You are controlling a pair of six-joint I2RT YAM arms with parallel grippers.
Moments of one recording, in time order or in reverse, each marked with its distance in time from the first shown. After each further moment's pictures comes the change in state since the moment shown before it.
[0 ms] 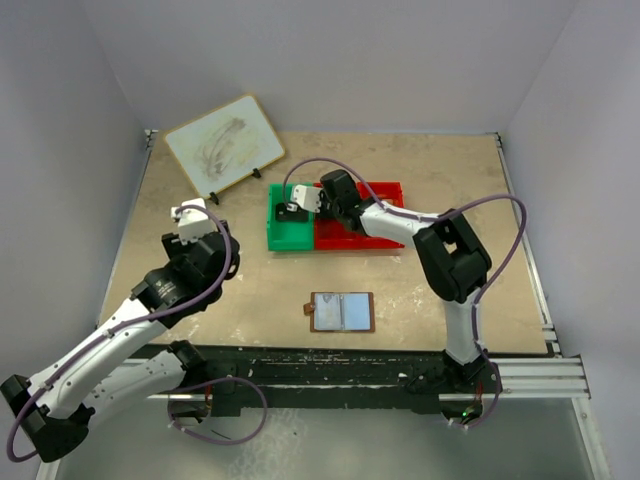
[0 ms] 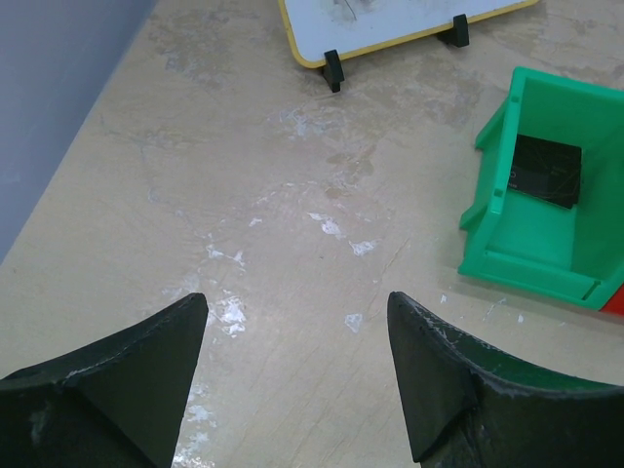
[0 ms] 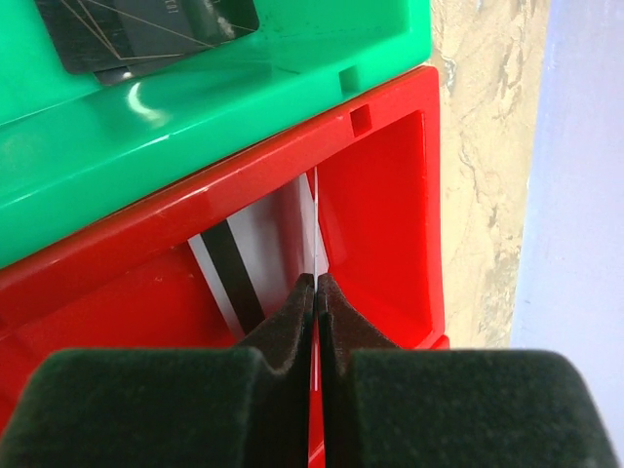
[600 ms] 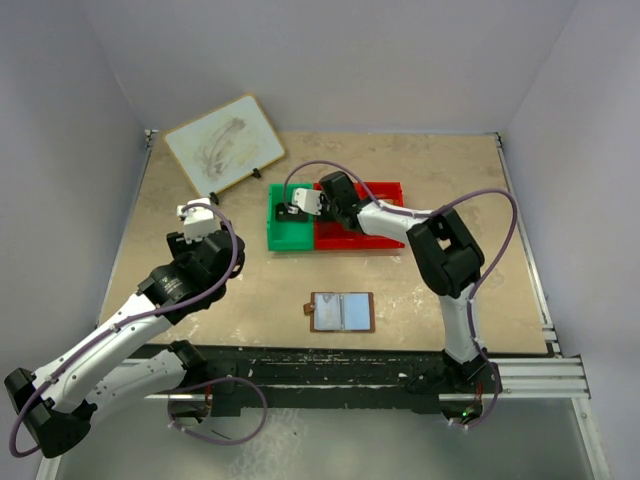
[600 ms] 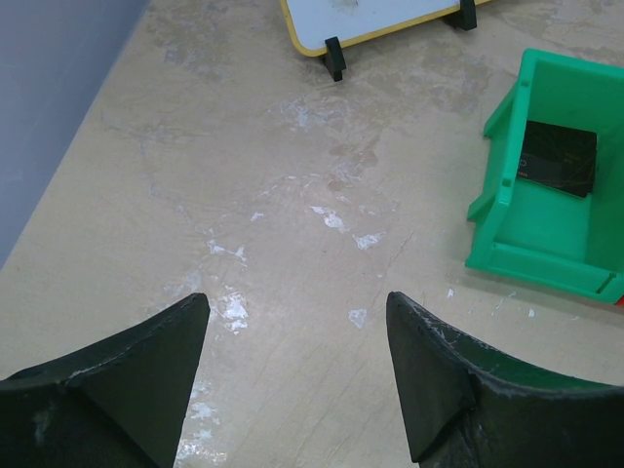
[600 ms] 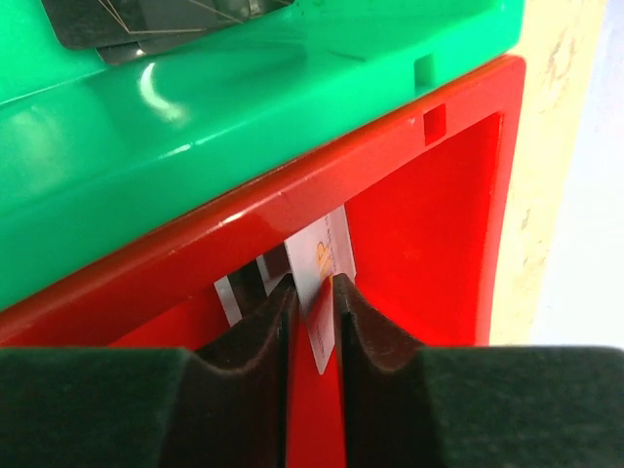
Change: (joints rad) left arm 0.000 0.039 0.000 0.000 0.006 0.001; right arm -0.011 0.062 0.034 -0.023 -0.002 -0.013
